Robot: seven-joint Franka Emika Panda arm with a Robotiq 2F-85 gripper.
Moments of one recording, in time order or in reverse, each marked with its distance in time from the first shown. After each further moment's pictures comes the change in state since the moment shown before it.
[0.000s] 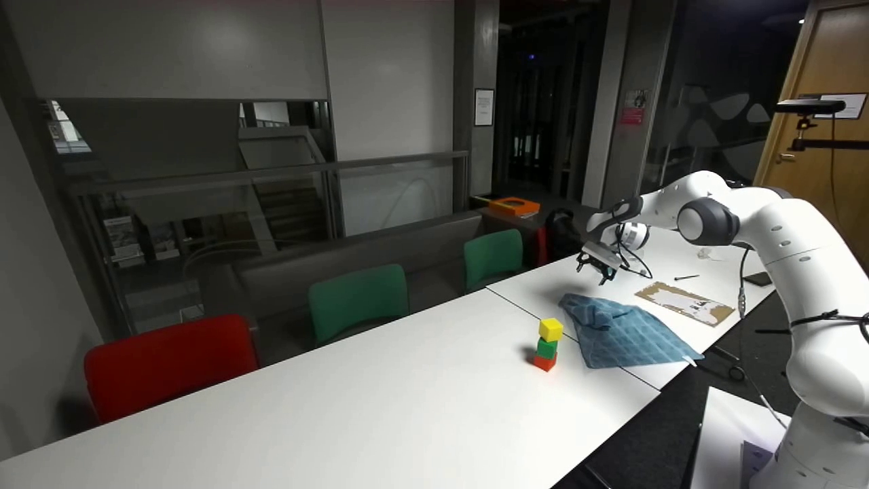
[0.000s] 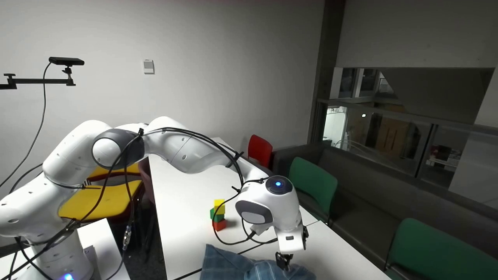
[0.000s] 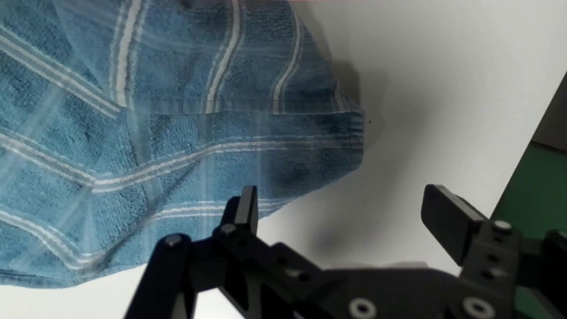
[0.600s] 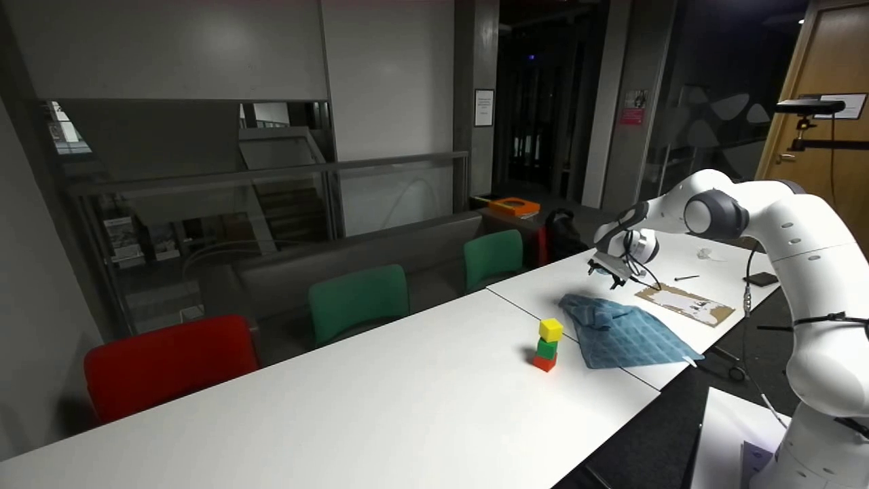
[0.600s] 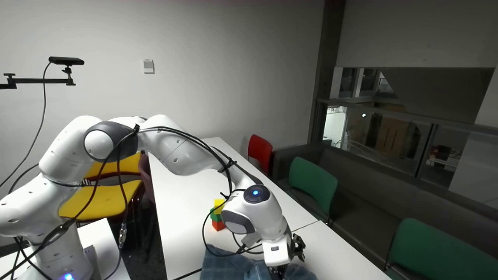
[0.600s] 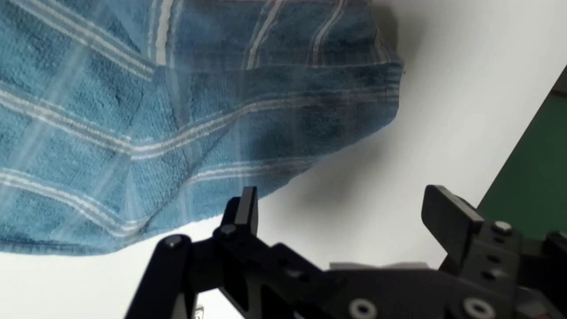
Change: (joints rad) arm 0.001 -0.073 -0.001 -0.216 0.054 0.292 -0.070
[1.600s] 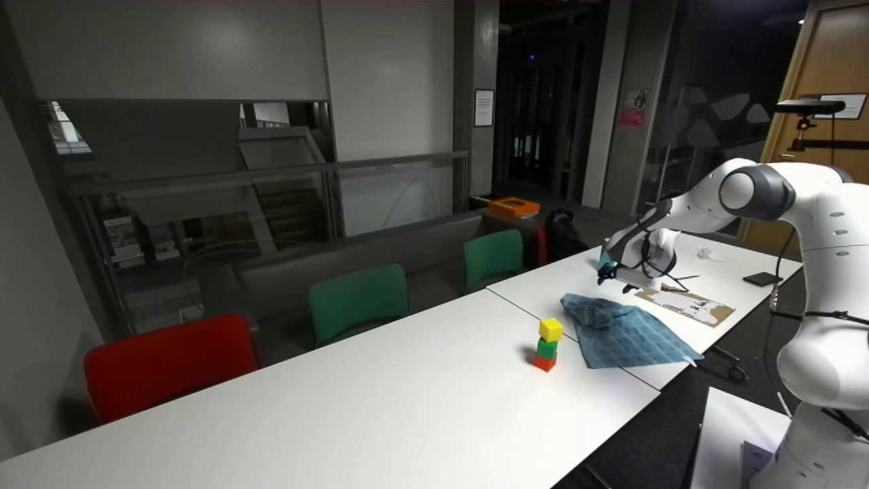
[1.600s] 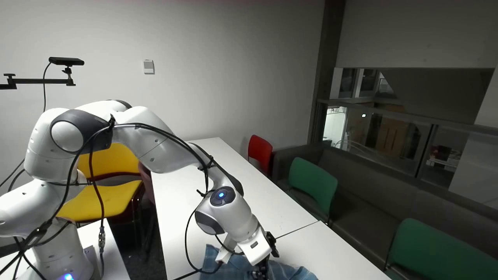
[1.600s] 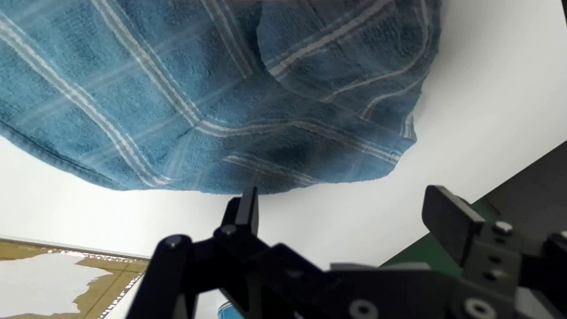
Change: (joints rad) arm -0.217 -0.188 0.265 -0.341 -0.001 0.255 -0.583
